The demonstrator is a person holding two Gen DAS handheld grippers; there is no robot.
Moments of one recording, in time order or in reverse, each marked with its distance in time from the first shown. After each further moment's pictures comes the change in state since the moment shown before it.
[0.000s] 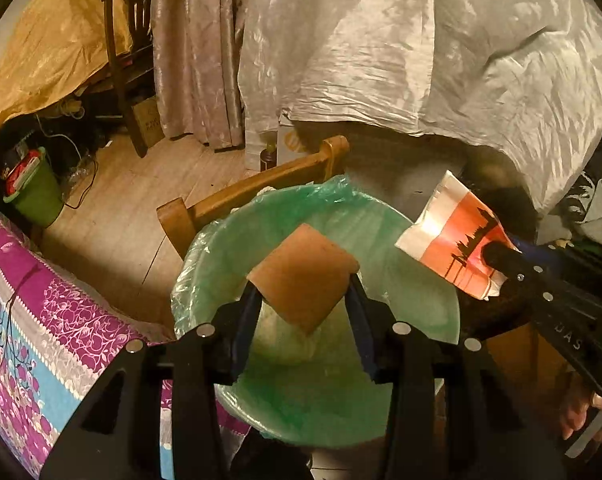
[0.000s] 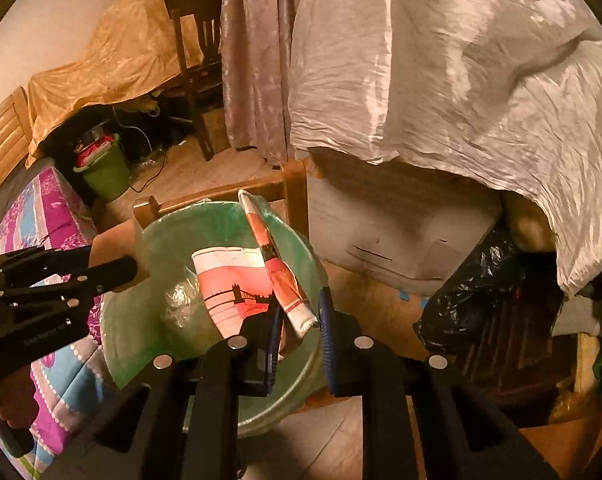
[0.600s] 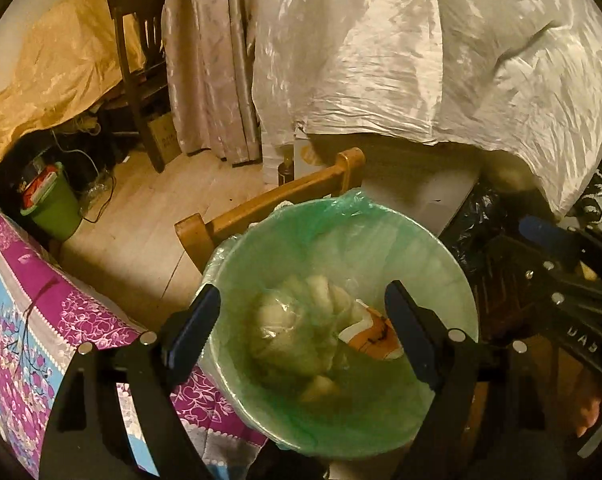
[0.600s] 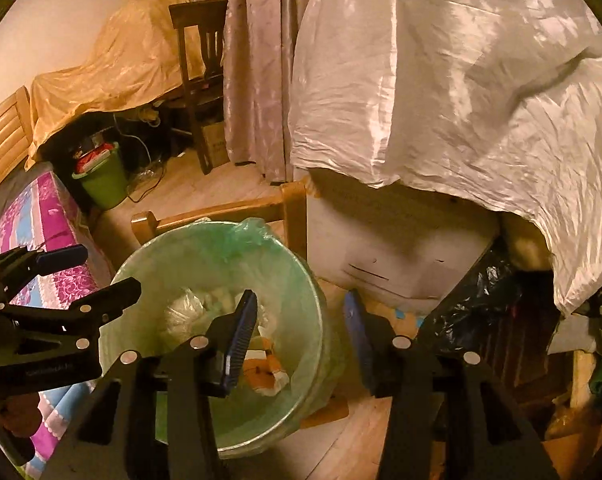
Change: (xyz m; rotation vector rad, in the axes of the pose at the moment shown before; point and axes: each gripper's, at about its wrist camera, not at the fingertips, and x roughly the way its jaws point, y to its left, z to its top) left arm -0.002 -0.003 0.000 0.027 -0.049 0.088; right arm -0.001 0.008 0.007 -0.015 -0.064 -0.019
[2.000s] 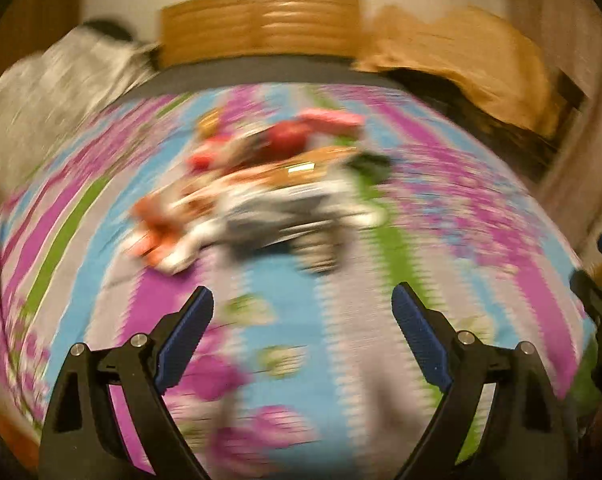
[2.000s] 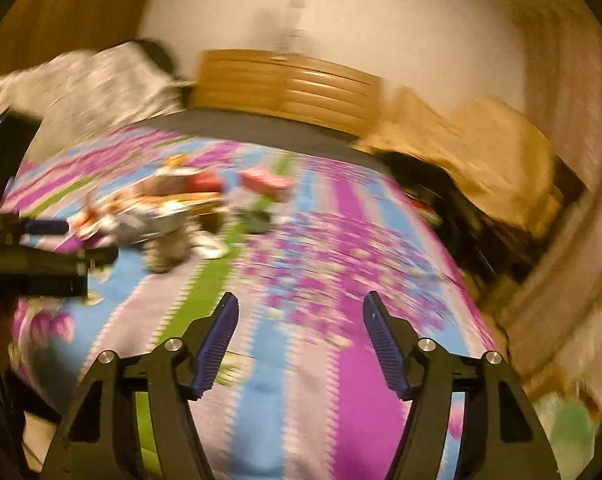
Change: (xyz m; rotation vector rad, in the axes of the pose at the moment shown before) left arm -0.323 0.260 -0.456 -1.046 -0.137 0.834; right arm -0.192 0.491 -0.240 -1.003 -0.380 0.782
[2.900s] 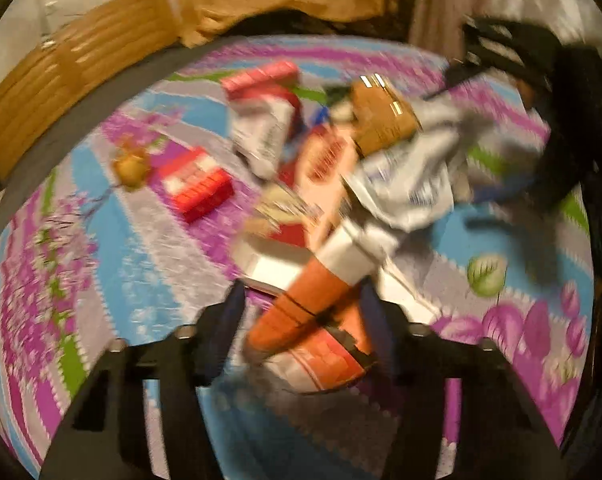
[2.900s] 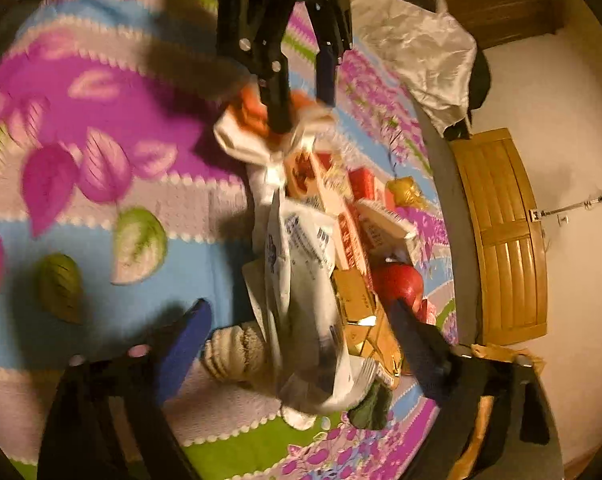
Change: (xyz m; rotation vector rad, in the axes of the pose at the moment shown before) left arm 0.122 0.128 0.081 0.780 0.144 -0.442; right arm 0.158 0.177 0.068 -1.128 0.045 0.298
